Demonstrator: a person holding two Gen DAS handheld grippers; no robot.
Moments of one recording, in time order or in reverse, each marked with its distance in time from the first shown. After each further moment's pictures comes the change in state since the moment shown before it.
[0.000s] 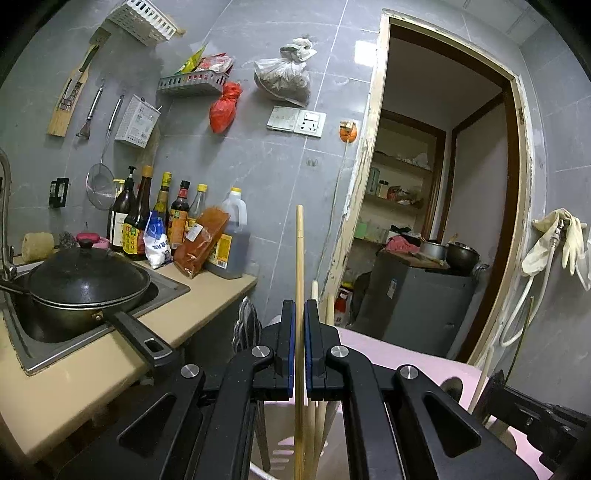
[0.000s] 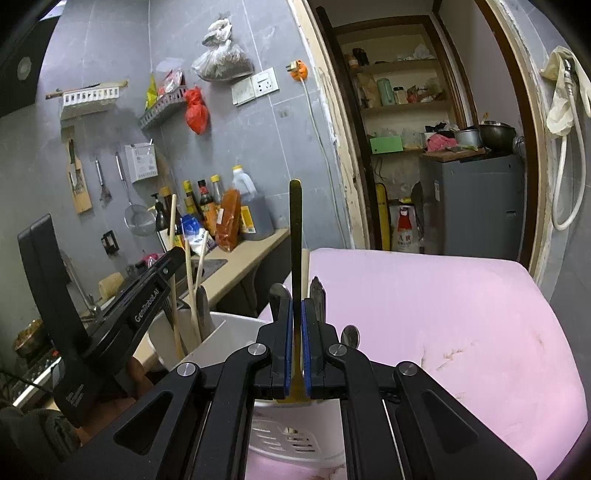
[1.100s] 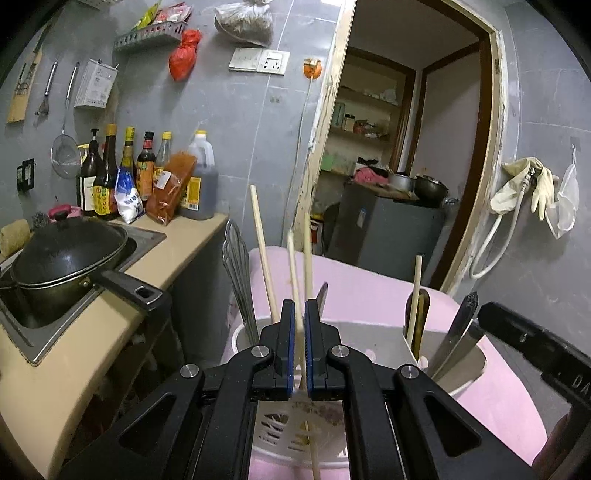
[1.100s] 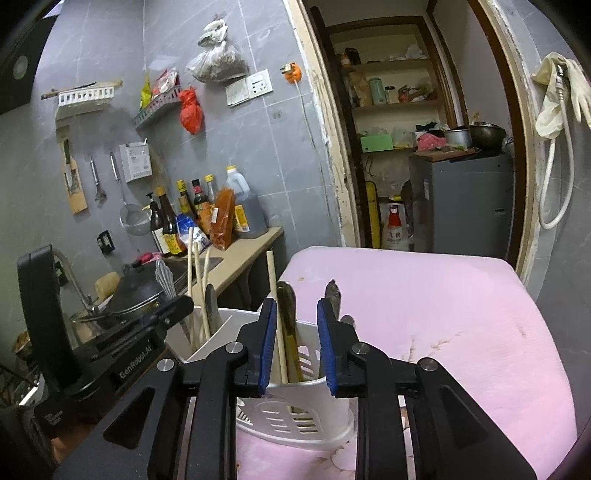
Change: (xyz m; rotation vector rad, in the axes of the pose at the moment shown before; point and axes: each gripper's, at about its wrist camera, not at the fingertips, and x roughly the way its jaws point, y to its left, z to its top) left arm -0.018 0.000 -0.013 0.078 0.277 -0.133; right arm -0.022 0.008 0.004 0.011 0.007 -0.048
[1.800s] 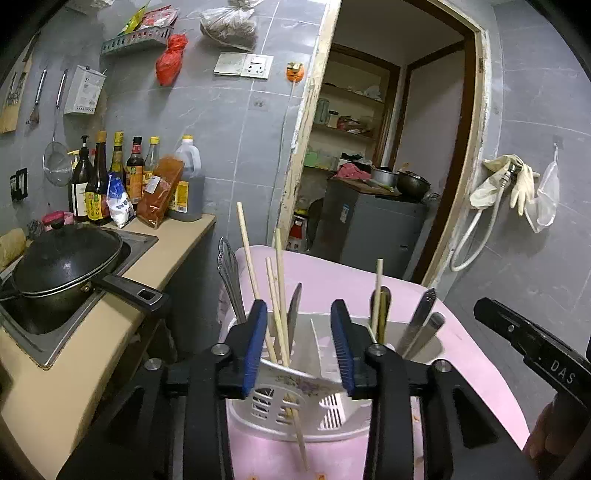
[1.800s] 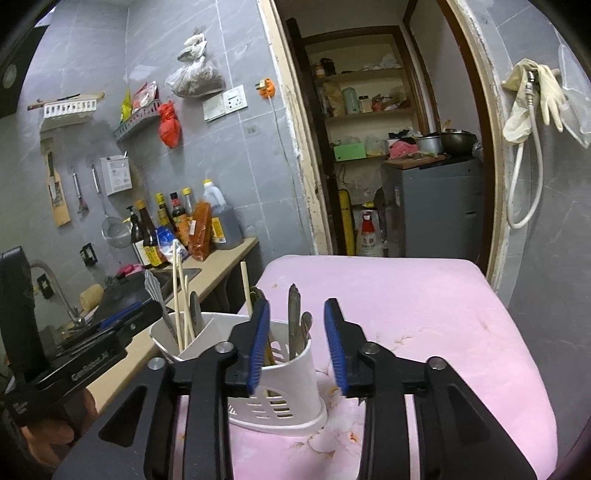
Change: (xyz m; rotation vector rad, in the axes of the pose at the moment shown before) left arm -0.040 -0.011 0.010 0.026 0.024 -0.060; right arm -0.039 -0.008 0.002 0.034 -0.038 -0.102
